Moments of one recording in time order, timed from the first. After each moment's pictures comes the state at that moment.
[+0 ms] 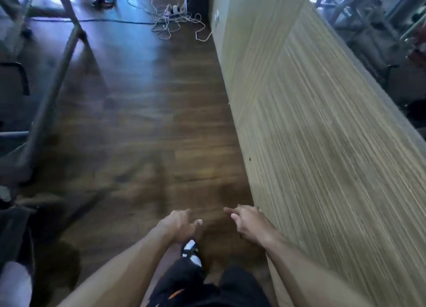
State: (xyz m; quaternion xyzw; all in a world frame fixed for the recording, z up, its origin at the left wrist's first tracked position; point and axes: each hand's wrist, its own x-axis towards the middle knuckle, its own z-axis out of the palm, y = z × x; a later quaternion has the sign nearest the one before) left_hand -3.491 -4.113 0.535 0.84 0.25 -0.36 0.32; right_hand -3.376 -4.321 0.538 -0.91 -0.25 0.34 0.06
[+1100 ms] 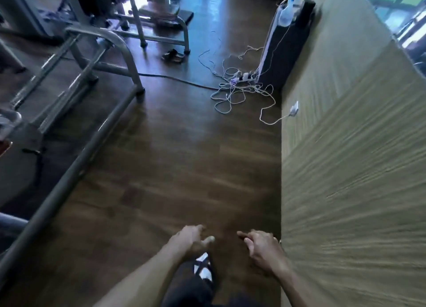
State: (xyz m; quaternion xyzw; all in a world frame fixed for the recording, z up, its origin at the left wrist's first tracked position) left_hand -2.808 -3.516 0.541 0.79 0.39 -0.29 0.38; right_hand -2.638 -3.687 0.524 -0.86 -0.40 0.31 -0.01
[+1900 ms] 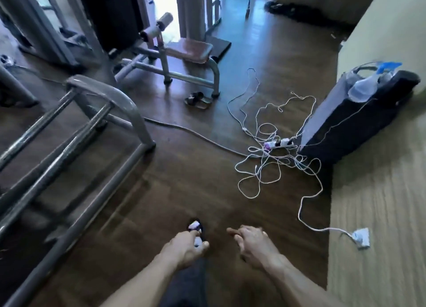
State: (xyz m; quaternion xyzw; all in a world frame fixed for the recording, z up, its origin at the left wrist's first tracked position) left_hand -2.398 -2.895 0.552 0.74 0.48 -0.25 0.39; right_hand -2.195 -3.000 0.521 -0.80 -0.52 0.30 -0.03
